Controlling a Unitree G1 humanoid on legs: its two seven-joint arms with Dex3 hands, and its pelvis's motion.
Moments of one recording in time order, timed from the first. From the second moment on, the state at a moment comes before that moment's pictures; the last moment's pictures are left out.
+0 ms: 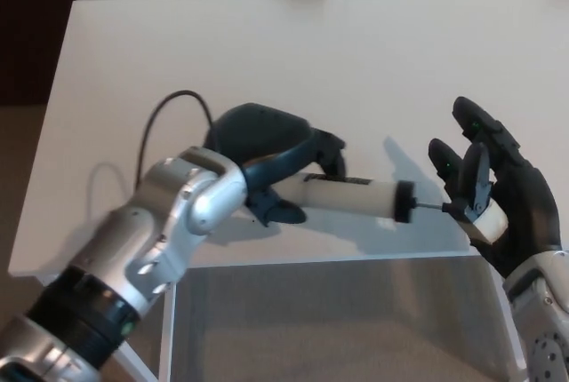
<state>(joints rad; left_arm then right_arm) -0.59 0.32 -0.57 0.28 0.76 -0.05 -0.27 -0.15 -0.03 -0.13 0.17 0.31 0.08 0.21</state>
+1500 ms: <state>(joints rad) -0.77 0.29 -0.51 0.61 0.80 0.01 -0.15 -0.11 0.01 -0.23 0.06 0.40 0.06 0.14</state>
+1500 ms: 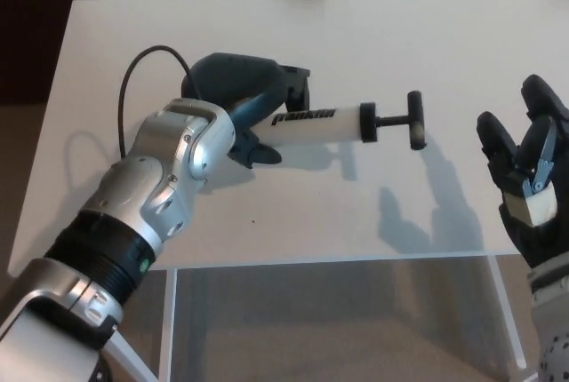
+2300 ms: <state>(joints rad) -0.82 0.17 -0.55 0.68 0.77 0.07 -0.23 -0.02 -0.01 -0.20 -0.12 0.40 0.04 0.16</state>
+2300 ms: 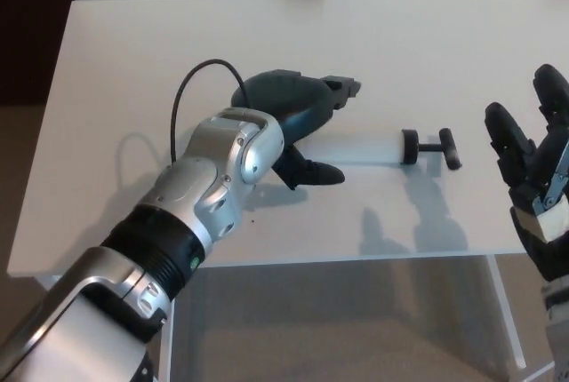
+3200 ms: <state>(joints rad) -0.57 0.37 -0.26 0.04 0.63 0.10 -0.34 0.21 -0.08 -0.24 -0.40 0.41 0.02 0.20</state>
